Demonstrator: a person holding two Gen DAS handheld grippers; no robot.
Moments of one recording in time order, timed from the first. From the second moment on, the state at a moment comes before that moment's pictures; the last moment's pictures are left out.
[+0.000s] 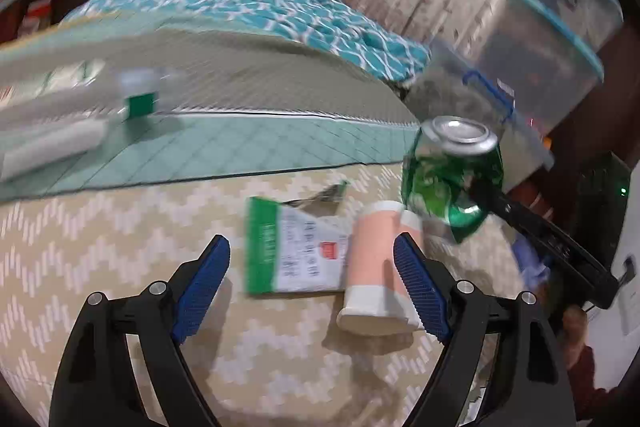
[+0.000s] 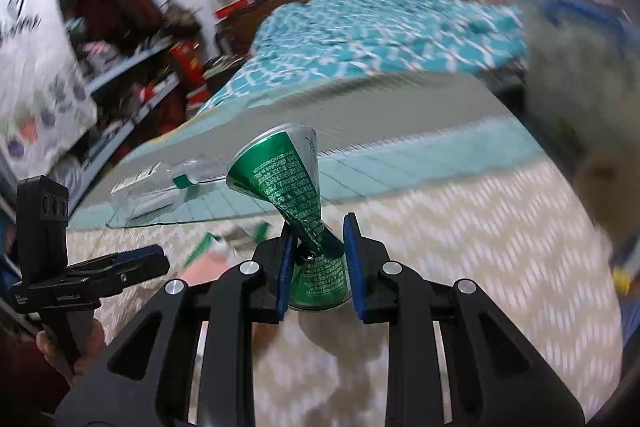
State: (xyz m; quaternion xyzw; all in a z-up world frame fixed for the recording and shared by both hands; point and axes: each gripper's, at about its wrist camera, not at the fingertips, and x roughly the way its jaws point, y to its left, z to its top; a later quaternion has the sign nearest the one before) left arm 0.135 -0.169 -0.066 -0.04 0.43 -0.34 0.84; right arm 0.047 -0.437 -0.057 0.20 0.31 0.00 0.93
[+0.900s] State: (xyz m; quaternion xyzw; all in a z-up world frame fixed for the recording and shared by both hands) left arm 0.097 -0.406 -0.081 0.10 0.46 -0.45 0.76; right arm -0.051 -0.619 -0.117 0.44 0.23 -0.04 0.87
